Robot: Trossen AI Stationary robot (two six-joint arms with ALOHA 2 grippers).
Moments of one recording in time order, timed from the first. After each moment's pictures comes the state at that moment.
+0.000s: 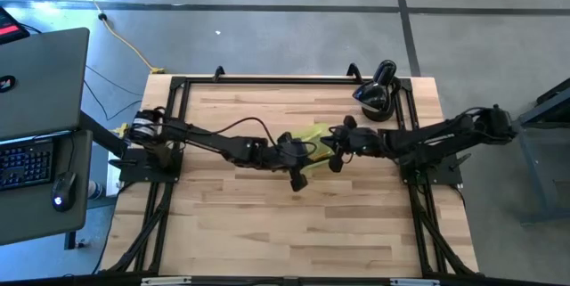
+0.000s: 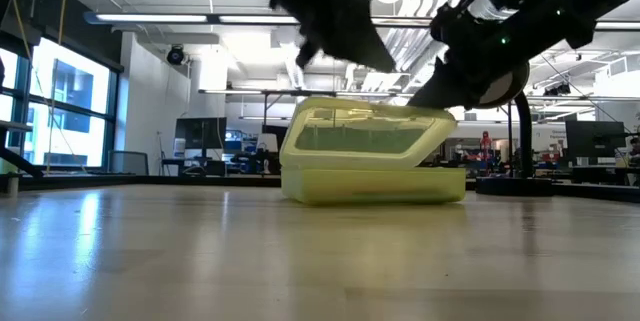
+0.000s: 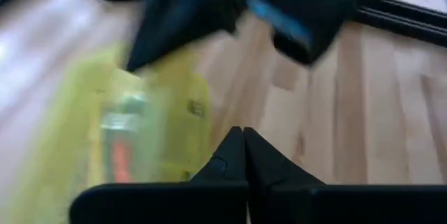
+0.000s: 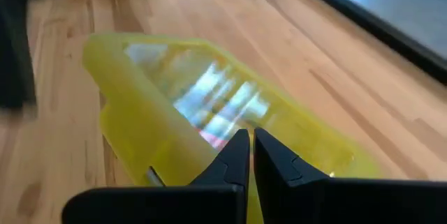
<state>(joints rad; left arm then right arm) -0.13 1.80 1.29 -0.08 -0.29 -0.34 -0.02 1.24 0.48 0.27 0.31 0.23</state>
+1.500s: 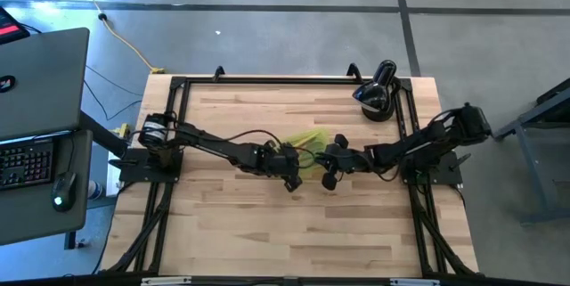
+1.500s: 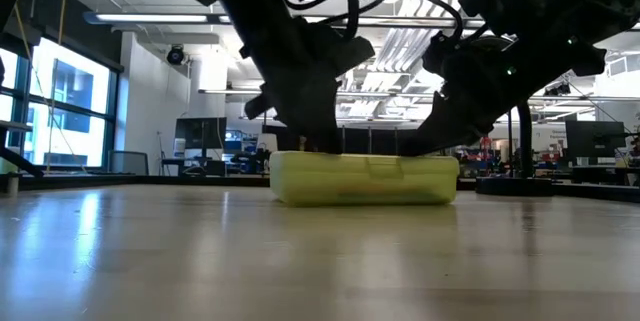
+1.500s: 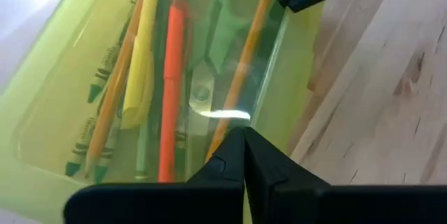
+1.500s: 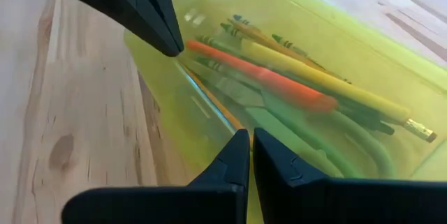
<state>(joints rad) -0.14 1.92 1.27 -0.38 -0.34 -0.68 0.14 1.53 0.47 0.42 0.34 0.36</state>
